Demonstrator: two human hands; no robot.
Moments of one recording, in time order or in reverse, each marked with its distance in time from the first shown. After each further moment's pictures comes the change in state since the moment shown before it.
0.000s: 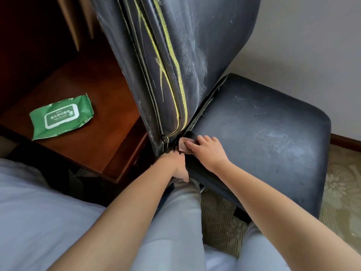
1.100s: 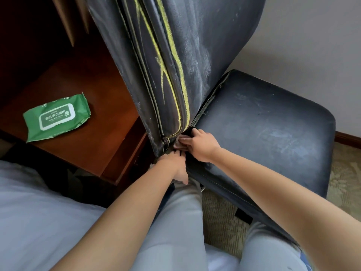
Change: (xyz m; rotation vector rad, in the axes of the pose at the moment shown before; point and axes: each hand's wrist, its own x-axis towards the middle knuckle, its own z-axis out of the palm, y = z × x) left_hand 0.005 -0.005 -0.001 0.073 -0.027 0.026; right_hand 0.042 0.001 -0.003 0.181 -0.094 -0.022
